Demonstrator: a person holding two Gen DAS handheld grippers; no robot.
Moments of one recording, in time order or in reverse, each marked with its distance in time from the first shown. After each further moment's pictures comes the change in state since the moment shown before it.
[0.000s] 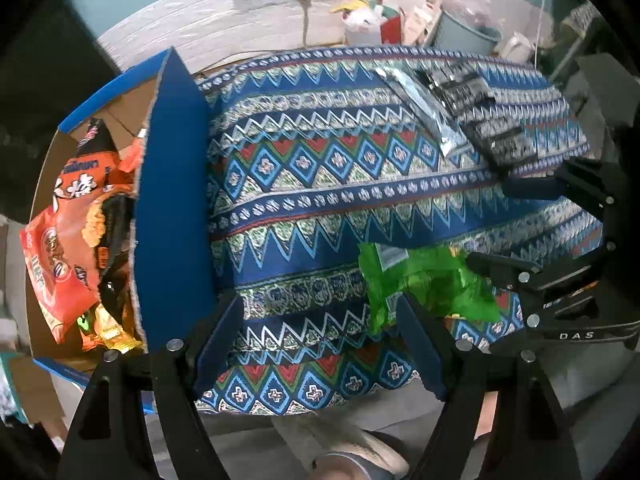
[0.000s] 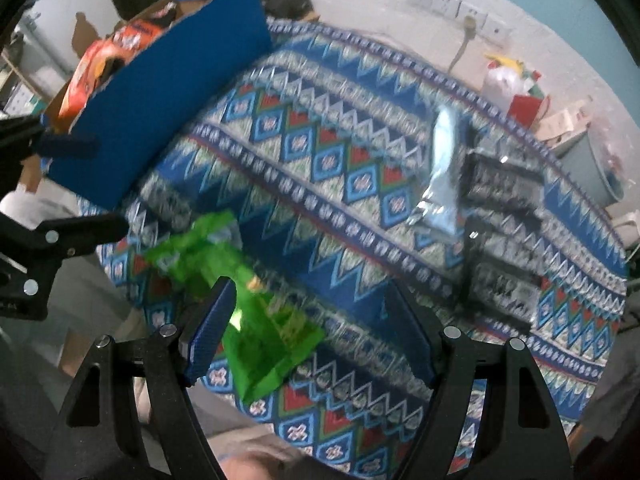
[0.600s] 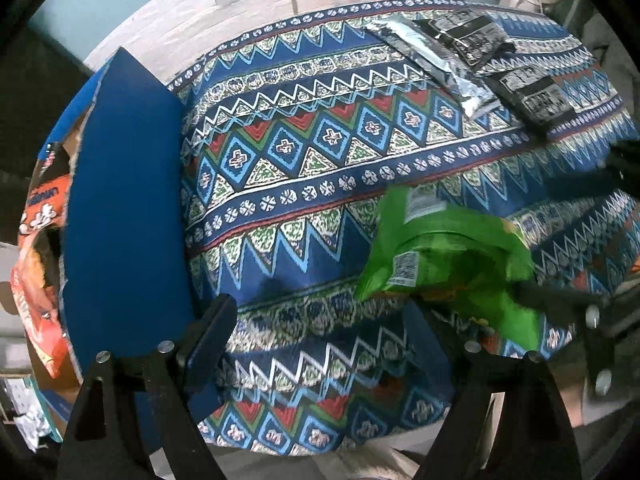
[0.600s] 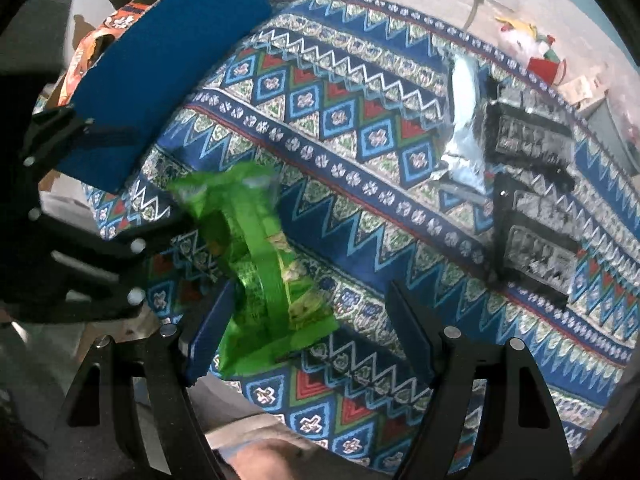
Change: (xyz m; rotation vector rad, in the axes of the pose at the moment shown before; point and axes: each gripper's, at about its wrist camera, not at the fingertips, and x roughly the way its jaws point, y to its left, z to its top) left arm 0.060 -0.021 0.014 0.084 0.042 0.121; right arm 0.024 -0.010 -0.012 0.061 0.077 0.091
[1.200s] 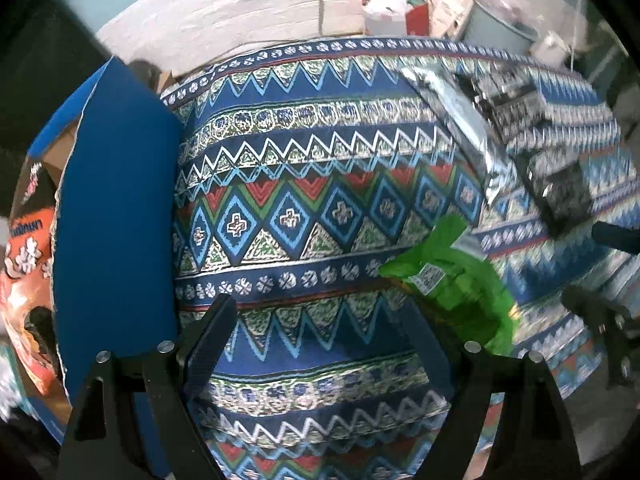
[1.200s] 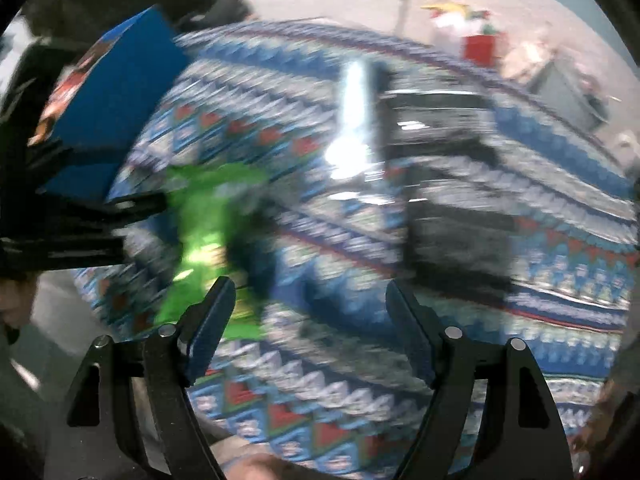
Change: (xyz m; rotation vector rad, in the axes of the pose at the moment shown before) left arm 0.009 0.022 0.062 -0.175 0.008 -0.071; right arm -0.024 -0.075 -0.004 0.195 -0.092 -0.093
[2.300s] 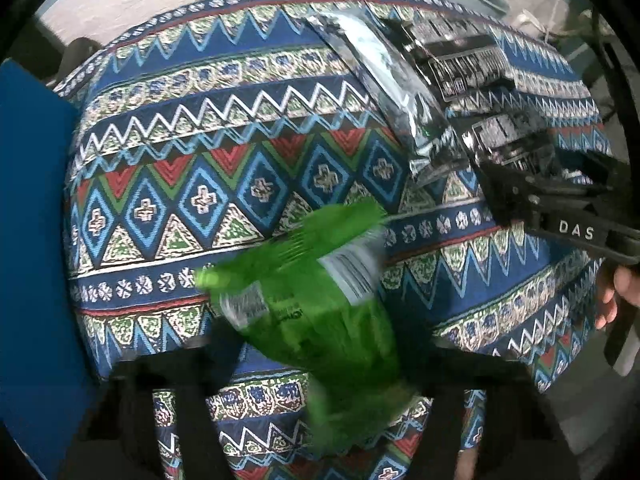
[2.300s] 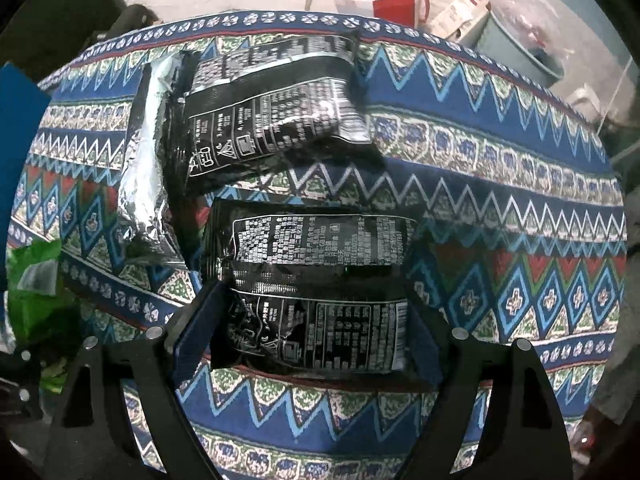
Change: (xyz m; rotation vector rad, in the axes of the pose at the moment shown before) left arm 0.052 -0.074 0.005 0.069 0.138 -0.158; right arm 0.068 -0.106 0.045 0.132 0.043 -0.169
